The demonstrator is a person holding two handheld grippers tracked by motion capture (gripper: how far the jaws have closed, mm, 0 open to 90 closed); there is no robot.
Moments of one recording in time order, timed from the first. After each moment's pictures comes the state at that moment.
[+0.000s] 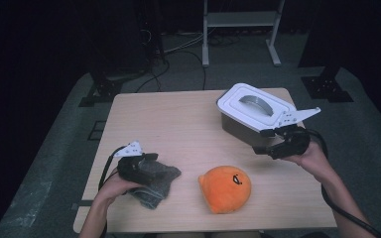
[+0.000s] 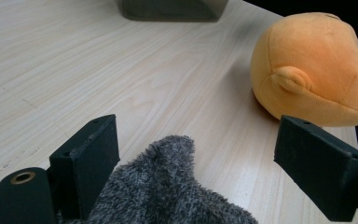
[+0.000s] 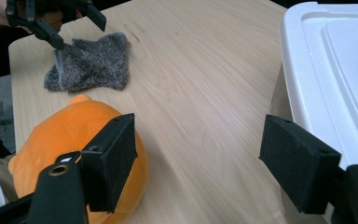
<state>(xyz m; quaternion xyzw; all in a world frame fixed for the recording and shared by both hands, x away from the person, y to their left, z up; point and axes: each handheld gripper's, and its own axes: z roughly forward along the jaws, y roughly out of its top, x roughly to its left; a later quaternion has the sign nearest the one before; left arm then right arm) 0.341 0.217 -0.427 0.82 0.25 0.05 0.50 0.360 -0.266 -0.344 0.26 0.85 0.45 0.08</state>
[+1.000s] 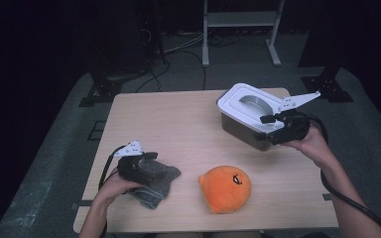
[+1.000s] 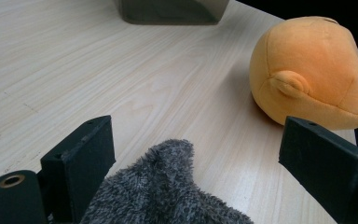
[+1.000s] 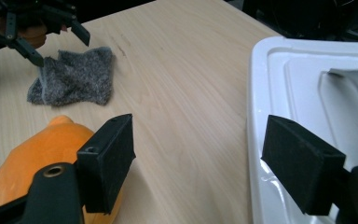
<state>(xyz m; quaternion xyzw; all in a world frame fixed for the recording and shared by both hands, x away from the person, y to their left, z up) 0.341 0.215 -0.425 0.82 0.25 0.05 0.50 0.387 -0.266 -0.318 0.25 0.85 0.45 0.10</state>
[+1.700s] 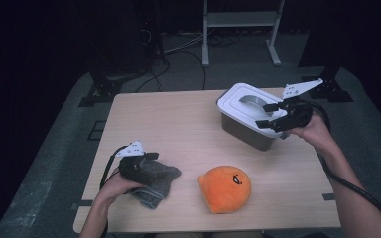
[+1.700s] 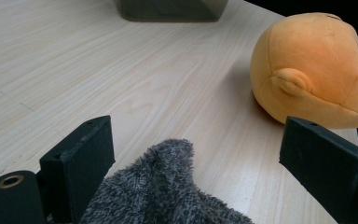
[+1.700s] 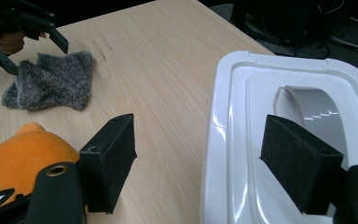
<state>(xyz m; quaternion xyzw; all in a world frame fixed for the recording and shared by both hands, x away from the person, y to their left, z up) 0.342 0.212 -0.427 0.83 0.25 0.05 0.50 0.415 -0.277 -0.304 0.25 0.85 0.44 0.12</state>
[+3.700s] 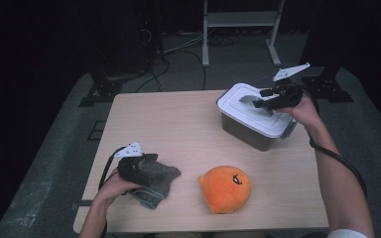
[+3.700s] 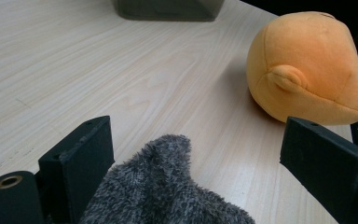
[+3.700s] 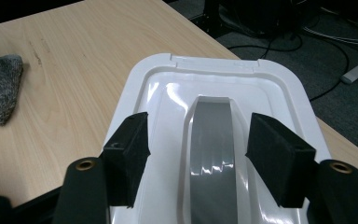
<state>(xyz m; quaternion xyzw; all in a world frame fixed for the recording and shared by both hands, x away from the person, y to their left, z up) 0.340 0.216 -0.429 0.83 0.25 0.04 0.50 0.496 -0.284 -0.318 0.28 0.85 0.43 0.14</state>
